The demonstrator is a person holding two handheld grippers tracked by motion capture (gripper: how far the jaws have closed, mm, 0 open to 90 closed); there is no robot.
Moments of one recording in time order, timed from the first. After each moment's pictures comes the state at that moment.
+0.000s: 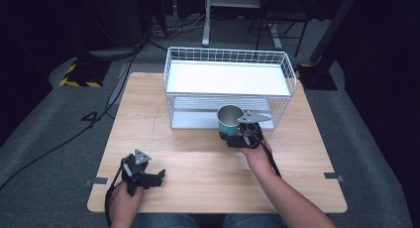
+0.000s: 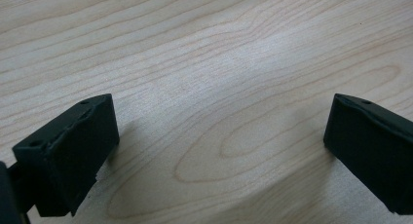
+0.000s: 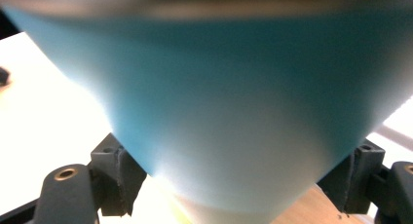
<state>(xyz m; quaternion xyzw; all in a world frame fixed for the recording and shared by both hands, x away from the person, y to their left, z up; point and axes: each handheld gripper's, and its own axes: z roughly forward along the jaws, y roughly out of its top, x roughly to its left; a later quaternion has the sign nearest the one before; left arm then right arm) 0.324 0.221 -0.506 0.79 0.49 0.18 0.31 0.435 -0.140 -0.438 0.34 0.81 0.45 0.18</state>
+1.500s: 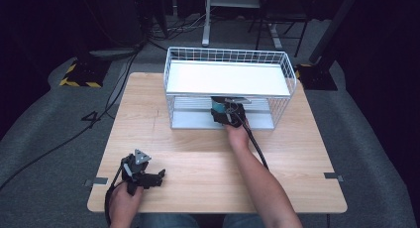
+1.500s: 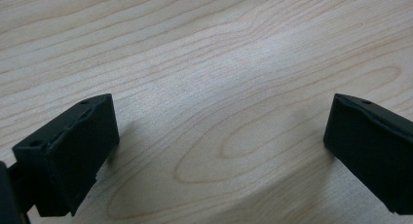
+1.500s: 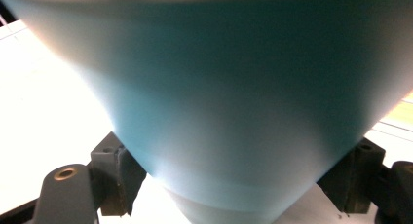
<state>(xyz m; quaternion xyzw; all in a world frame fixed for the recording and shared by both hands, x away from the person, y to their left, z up) 0.324 0.221 -0.506 0.79 0.50 0.18 0.31 0.534 -0.103 -0.483 0.42 0.75 0.45 0.24</state>
